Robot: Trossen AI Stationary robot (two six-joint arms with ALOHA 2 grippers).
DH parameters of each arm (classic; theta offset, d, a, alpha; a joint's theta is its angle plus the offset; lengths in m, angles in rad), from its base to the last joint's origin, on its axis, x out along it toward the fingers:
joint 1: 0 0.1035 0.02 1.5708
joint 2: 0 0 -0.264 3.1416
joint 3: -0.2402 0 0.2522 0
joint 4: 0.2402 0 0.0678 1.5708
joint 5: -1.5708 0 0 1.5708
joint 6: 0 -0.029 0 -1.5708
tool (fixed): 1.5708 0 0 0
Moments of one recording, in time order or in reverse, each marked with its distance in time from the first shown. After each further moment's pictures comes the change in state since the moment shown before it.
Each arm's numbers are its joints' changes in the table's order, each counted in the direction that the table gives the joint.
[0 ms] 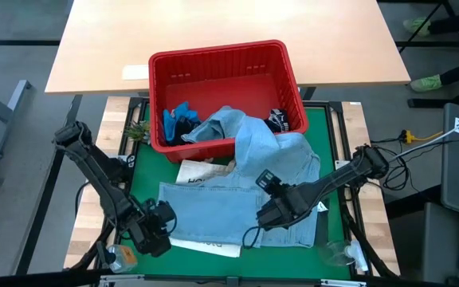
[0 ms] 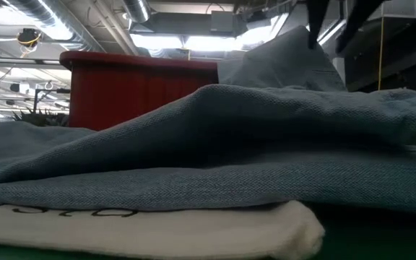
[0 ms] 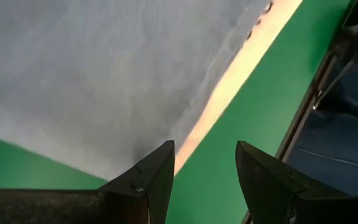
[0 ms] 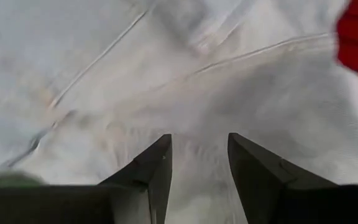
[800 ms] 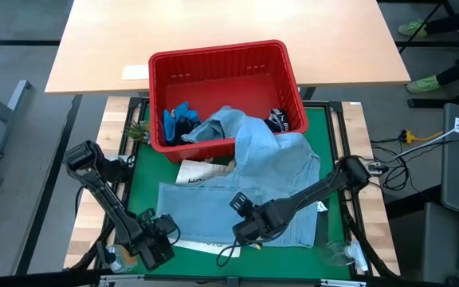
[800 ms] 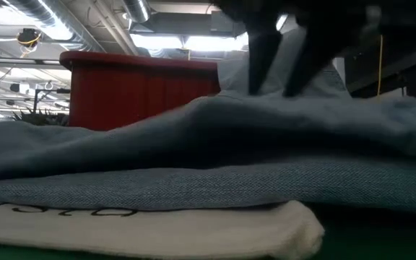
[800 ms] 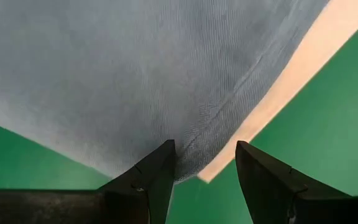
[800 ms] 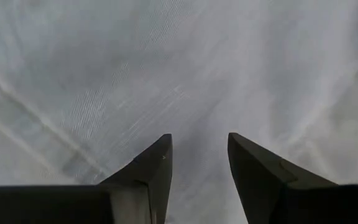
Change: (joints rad) left arm -0.075 -0.275 0.000 0.001 -0.031 0.108; right arm -0.001 -0.208 0.000 -0.471 0.151 0.092
